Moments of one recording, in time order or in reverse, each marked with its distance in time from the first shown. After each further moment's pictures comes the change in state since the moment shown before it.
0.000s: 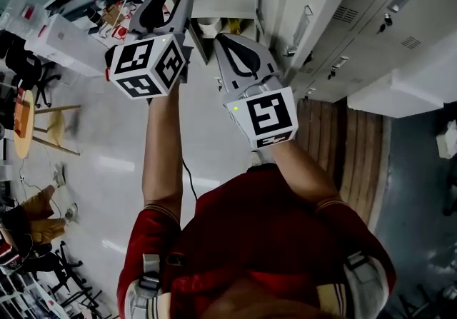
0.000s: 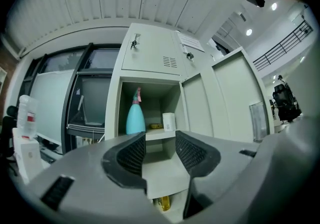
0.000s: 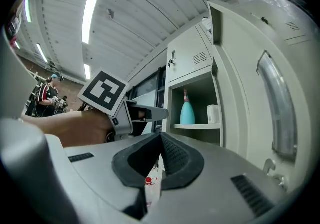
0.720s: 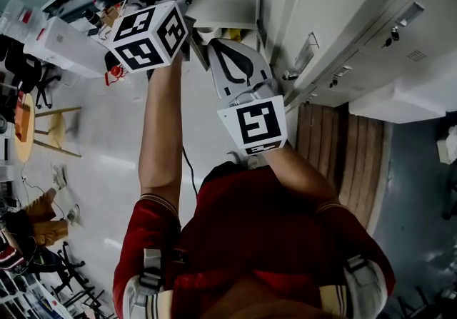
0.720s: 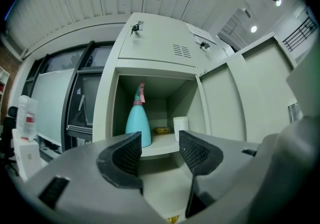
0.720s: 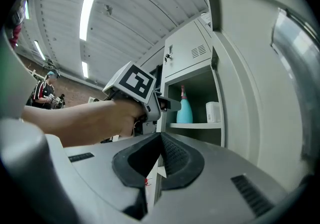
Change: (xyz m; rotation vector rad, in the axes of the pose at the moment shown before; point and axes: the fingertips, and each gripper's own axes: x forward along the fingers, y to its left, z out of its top) left arm 0.085 0.030 0.019 -0.005 0.011 0.047; right arm 0.038 -0.020 -0.007 -0.001 0.013 -0.024
